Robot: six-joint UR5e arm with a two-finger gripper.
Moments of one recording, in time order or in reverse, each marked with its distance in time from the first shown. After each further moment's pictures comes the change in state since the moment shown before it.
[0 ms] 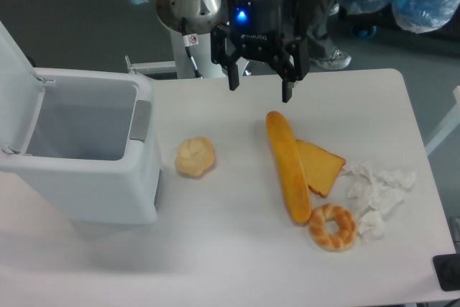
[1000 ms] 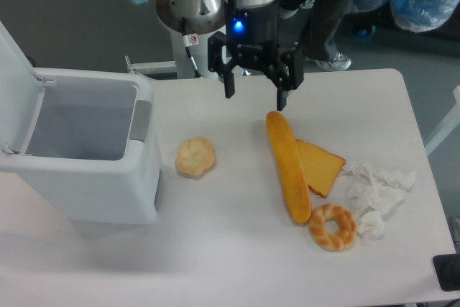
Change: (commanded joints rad) arm -0.015 0.029 -0.147 0.098 -0.032 -0.012
